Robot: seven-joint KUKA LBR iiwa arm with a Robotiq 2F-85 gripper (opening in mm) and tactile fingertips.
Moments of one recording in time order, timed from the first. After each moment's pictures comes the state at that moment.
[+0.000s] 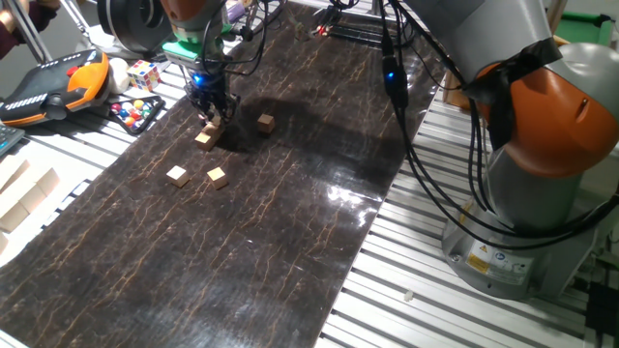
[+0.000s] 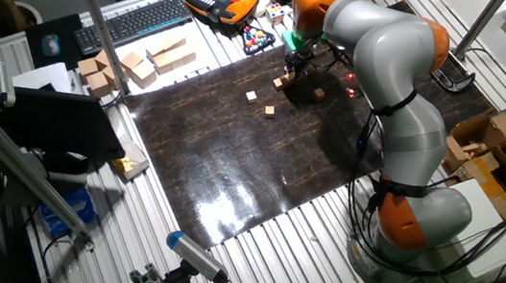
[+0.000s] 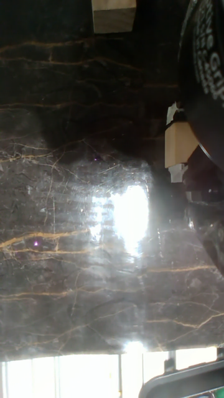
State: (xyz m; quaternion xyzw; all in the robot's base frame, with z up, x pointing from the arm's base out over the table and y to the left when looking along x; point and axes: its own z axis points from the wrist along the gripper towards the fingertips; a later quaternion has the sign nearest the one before) arm 0.680 -0.055 0.037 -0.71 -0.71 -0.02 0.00
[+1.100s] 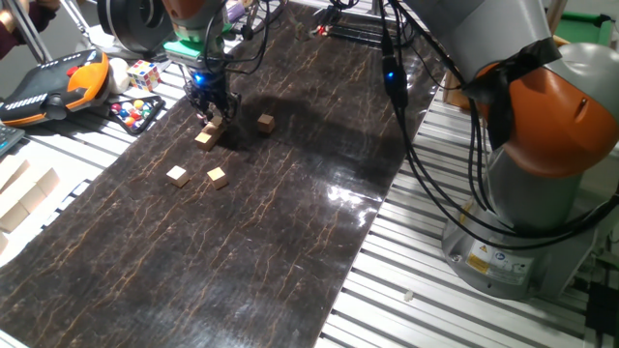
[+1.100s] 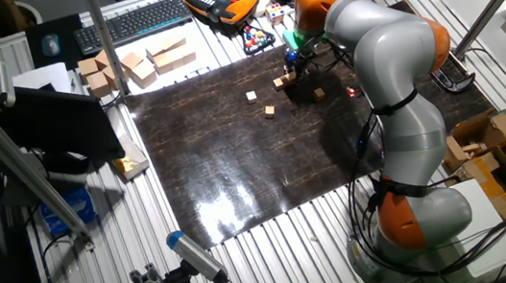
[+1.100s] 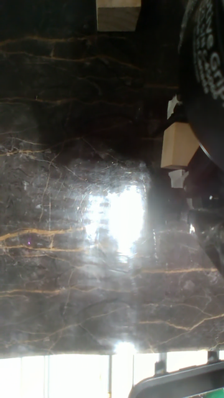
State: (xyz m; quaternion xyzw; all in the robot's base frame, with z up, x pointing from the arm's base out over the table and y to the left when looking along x) arm 0.679 -0.054 0.037 -0.69 -0.72 -0.03 0.01
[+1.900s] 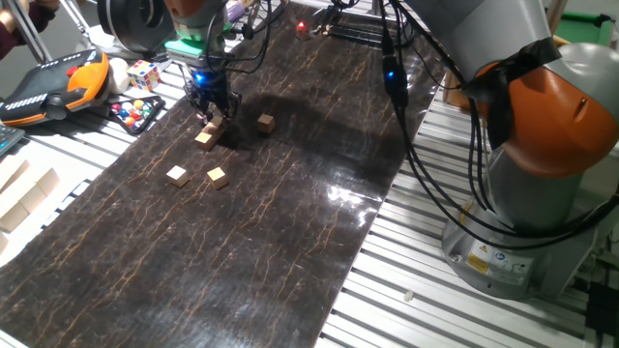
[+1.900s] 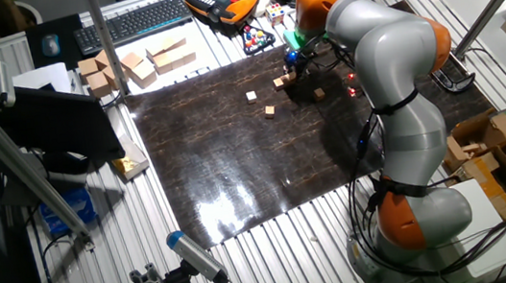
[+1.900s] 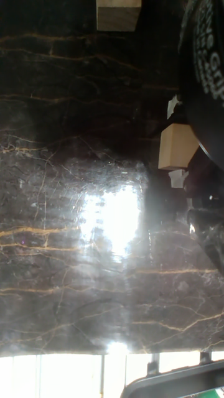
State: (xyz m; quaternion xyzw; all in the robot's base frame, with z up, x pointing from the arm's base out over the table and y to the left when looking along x) arm 0.678 -0.052 0.037 -0.68 -0.73 -0.04 0.02
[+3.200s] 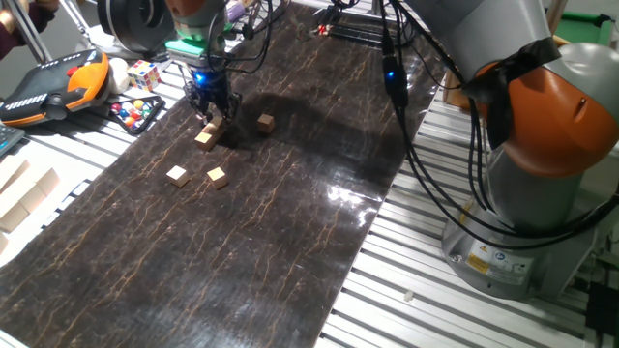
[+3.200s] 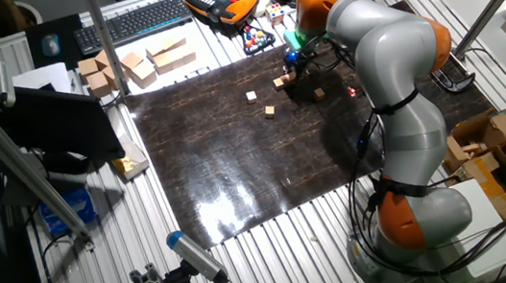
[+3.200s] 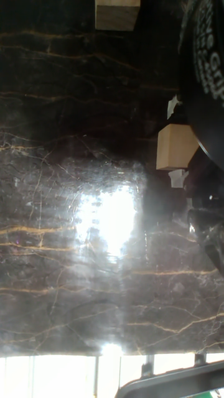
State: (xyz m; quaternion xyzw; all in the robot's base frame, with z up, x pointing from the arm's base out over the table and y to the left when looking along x) arm 0.678 -0.050 0.038 -0.68 -0.73 -0.04 0.02
